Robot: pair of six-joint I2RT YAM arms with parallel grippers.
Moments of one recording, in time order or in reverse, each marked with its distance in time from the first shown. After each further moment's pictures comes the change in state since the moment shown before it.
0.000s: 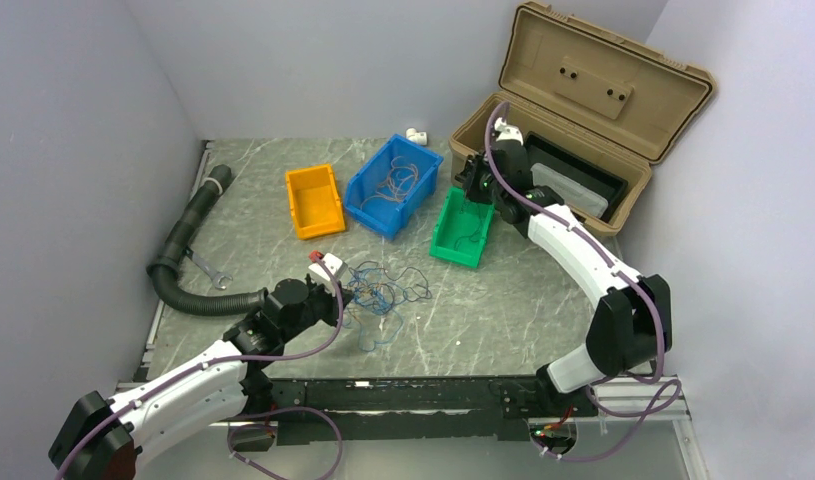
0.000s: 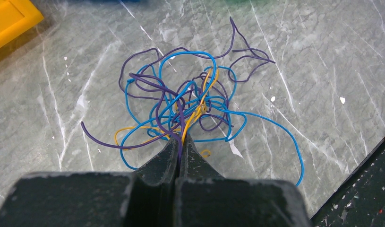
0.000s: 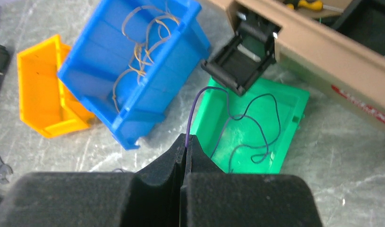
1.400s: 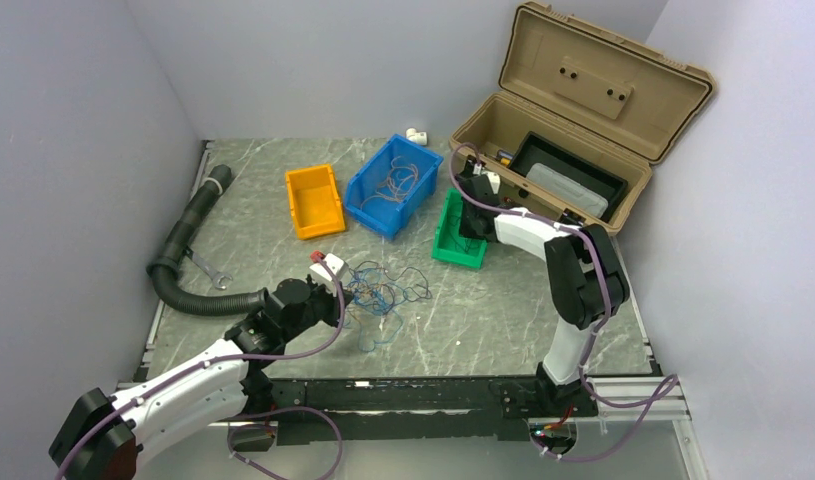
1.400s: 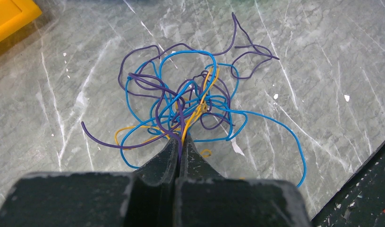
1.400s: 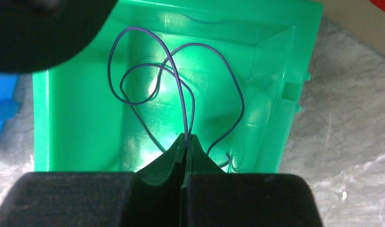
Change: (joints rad) left arm -0.002 0.015 0.000 0.000 -0.006 0.000; right arm 0.011 0.314 -0.142 0.066 0.132 0.004
